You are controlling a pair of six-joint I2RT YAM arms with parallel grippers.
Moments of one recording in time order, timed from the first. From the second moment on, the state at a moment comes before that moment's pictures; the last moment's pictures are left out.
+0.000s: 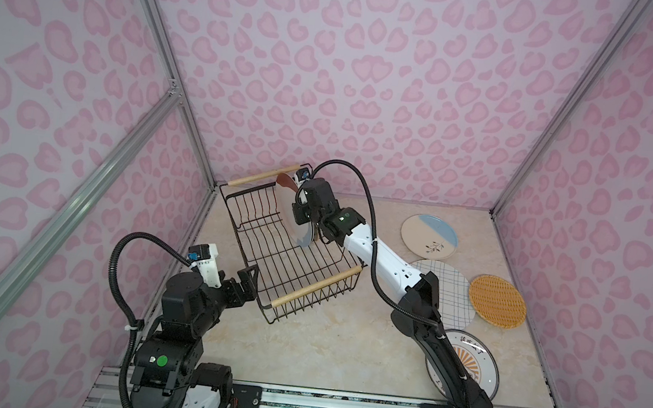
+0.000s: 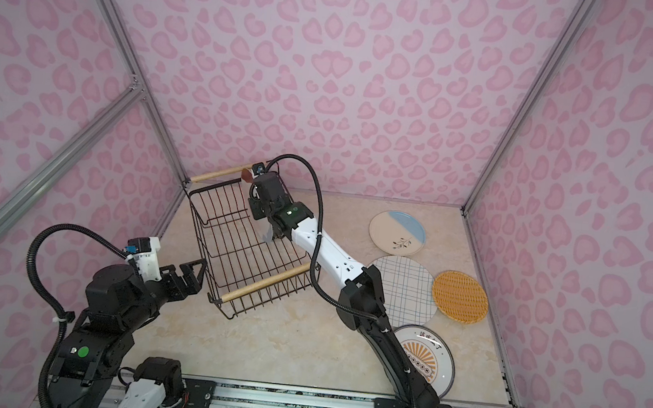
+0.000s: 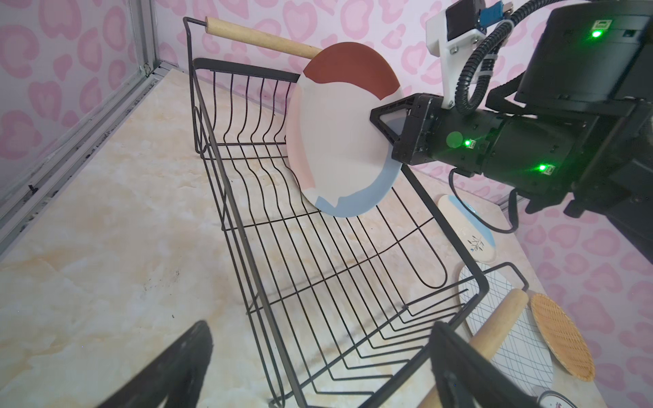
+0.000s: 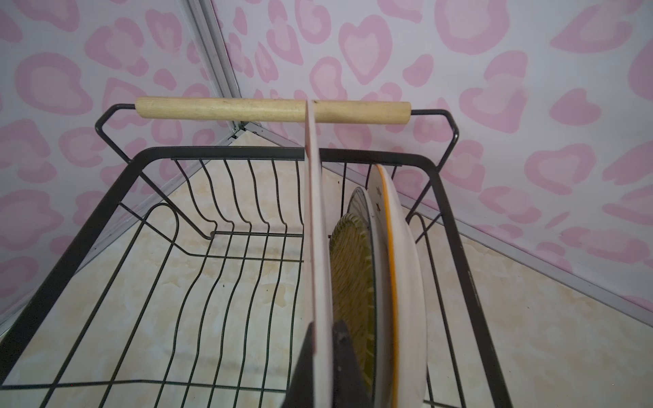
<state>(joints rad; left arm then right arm) -0.04 0.45 0.76 -0.71 0.14 -0.41 0.83 2.52 2.60 -0.56 0.20 0.14</state>
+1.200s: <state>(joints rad) -0.03 0.46 0.76 -0.71 0.14 -0.41 0.84 2.36 2.59 -0.59 0.15 0.17</state>
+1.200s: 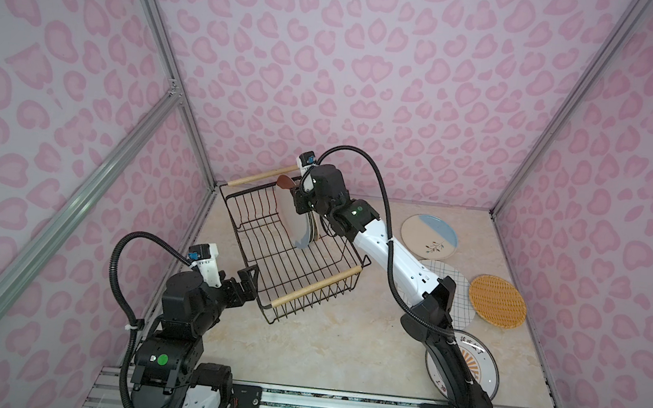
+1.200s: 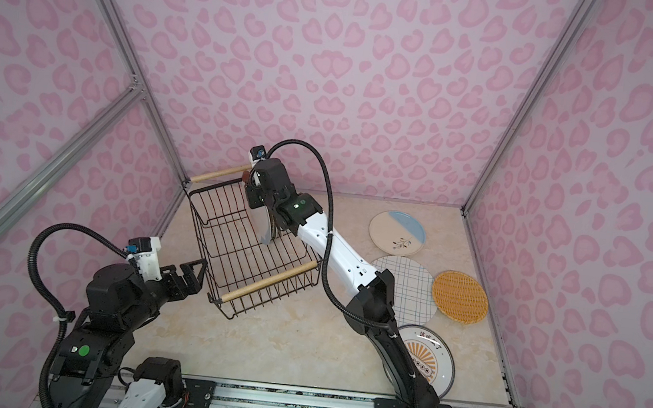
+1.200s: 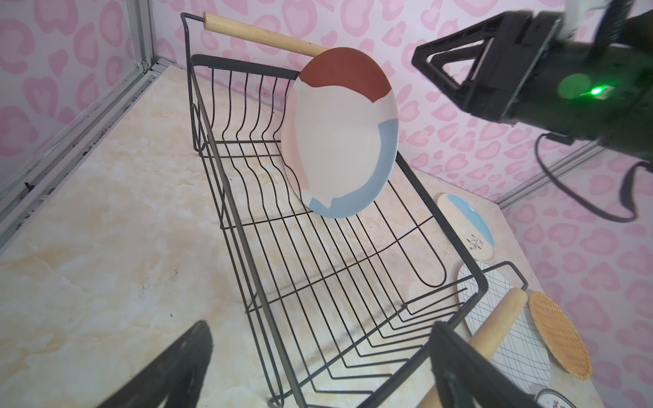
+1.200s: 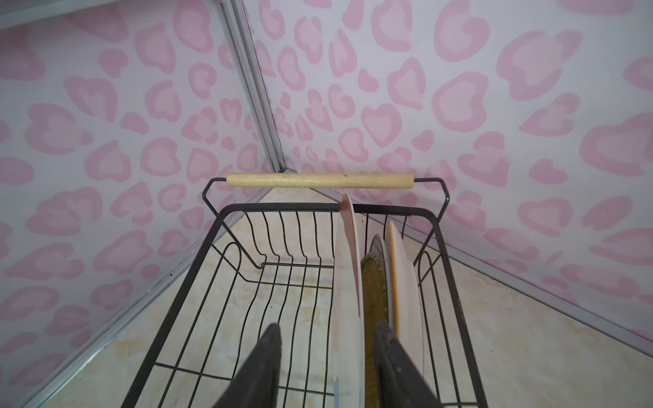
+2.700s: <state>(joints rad) -0.03 1.21 0.97 -0.73 -0.10 -0.67 0.61 2.17 2.09 -0.83 -0.10 0.16</state>
